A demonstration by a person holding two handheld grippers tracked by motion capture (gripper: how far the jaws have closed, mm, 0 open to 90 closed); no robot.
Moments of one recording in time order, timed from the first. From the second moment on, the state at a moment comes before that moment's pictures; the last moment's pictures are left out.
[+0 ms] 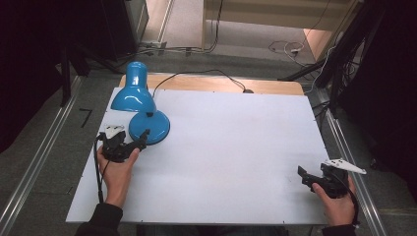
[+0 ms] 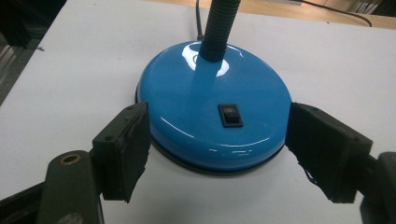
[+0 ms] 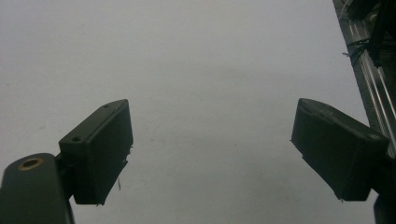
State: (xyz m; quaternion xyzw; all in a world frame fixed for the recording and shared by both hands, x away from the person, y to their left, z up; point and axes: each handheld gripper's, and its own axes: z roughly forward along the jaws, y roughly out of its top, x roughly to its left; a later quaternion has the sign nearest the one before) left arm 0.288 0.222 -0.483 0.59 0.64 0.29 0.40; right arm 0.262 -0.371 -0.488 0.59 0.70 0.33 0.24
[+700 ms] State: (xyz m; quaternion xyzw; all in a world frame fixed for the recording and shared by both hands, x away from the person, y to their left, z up) left arm 0.300 0.219 -0.486 0.59 0.64 0.29 0.40; right arm 0.262 -0.371 -0.488 0.59 0.70 0.33 0.24
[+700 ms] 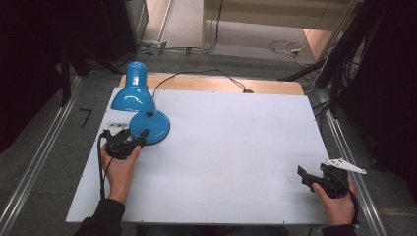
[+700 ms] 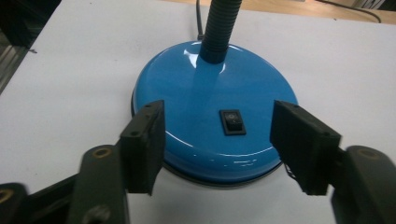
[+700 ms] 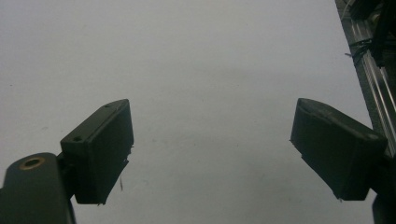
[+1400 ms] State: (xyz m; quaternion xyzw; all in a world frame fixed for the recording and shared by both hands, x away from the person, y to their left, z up) left arm 0.316 0.214 -0.499 0.59 0.64 0.29 0.40; right arm 0.263 -0.372 -0.488 0.58 0.70 0.33 0.24
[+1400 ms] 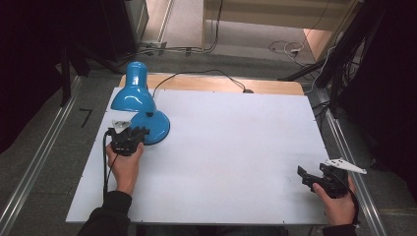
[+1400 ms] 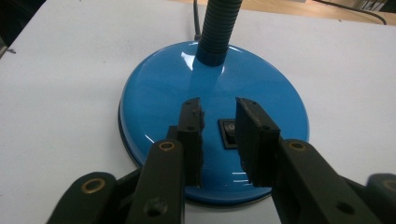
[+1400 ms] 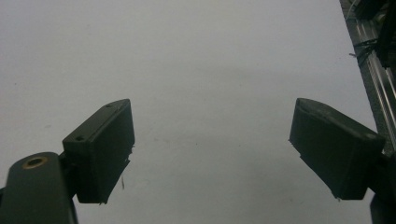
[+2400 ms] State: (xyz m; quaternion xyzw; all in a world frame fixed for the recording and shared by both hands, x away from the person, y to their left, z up) left arm 0.327 0.205 -0.502 0.61 0.62 0.29 0.39; right arm 0.262 -0.373 -0.488 0.58 0.70 0.34 0.23
